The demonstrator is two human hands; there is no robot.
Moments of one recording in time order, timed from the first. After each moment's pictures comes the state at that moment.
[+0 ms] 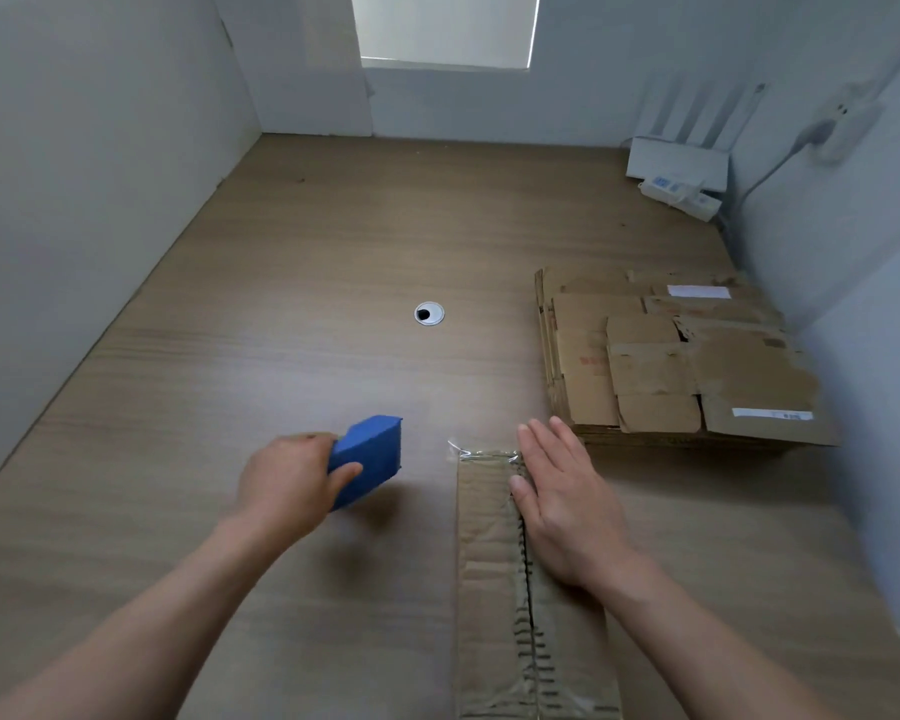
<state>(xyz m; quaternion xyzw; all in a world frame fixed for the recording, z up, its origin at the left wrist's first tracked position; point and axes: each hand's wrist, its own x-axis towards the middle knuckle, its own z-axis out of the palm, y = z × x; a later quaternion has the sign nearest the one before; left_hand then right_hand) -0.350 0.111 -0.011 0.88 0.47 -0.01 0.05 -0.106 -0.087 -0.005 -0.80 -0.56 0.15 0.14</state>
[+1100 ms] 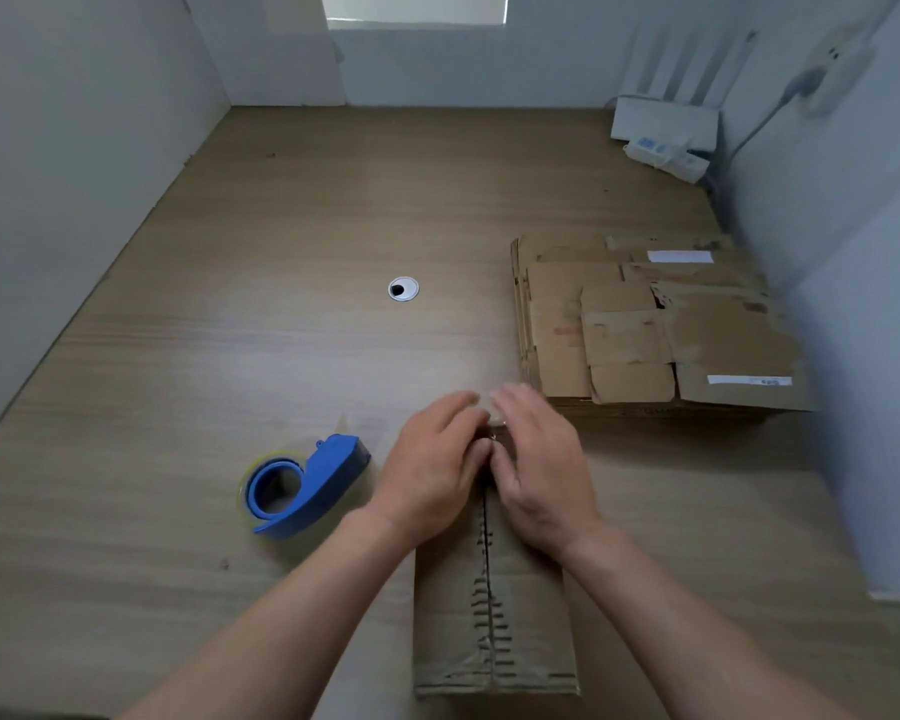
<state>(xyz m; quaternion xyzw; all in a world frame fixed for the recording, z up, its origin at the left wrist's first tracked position) -0.223 0.010 -0.010 0.91 0.28 0.17 0.28 -0.094 -0.088 -0.012 -0.77 -0.55 0.09 0.32</state>
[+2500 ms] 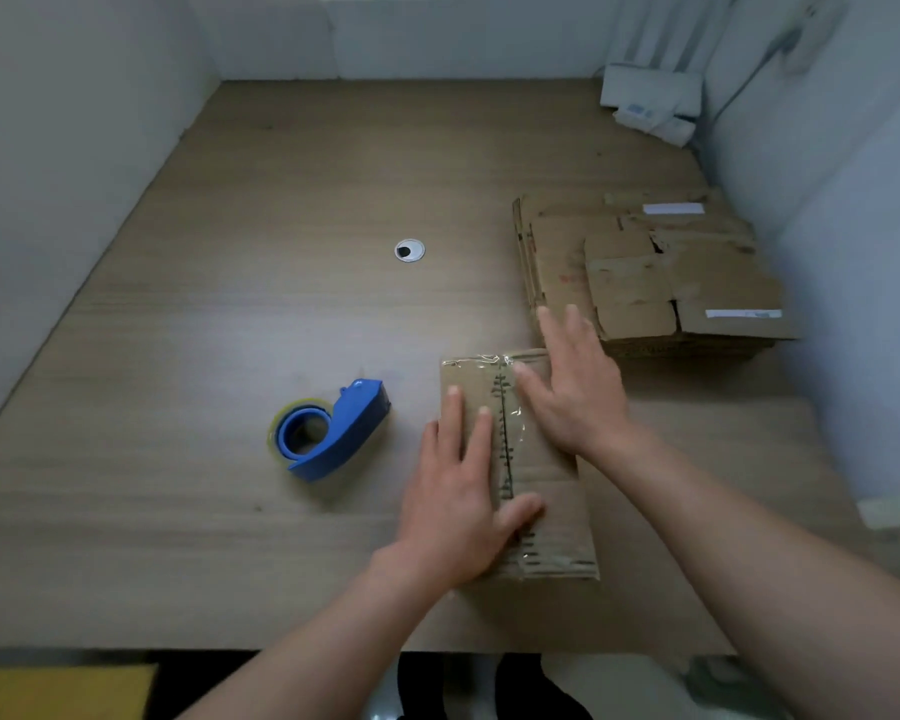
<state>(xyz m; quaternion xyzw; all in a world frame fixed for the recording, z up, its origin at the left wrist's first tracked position) -0.288 -0.077 0.003 0.88 0.37 -0.02 0.28 -0.097 -0.096 0.000 -0.86 -0.46 0.15 0.18</state>
